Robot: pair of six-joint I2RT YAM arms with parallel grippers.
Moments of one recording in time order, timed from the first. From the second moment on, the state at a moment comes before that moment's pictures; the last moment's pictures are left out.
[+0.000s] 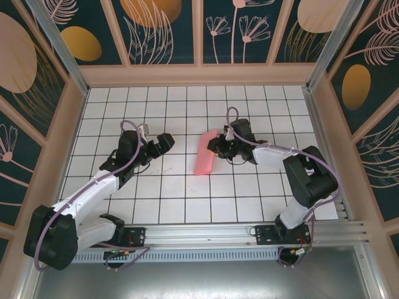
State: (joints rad) left arm -0.39 1.13 0.60 0.01 0.26 -0.89; right arm 0.50 1.66 0.83 0.10 -0.55 0.97
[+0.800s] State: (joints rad) left arm -0.39 1.05 0.56 0.06 0.34 -0.95; right arm 0.48 1.63 0.78 0.10 -0.55 0.95
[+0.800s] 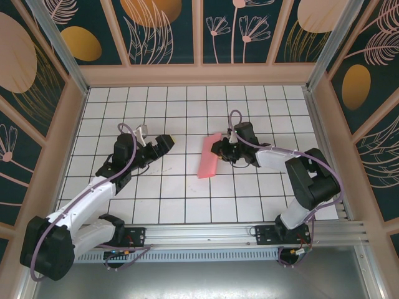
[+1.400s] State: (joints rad) left arm -0.39 1.17 0.55 0.15 0.35 -1.02; right arm 0.48 1.67 0.84 0.11 -0.59 0.94
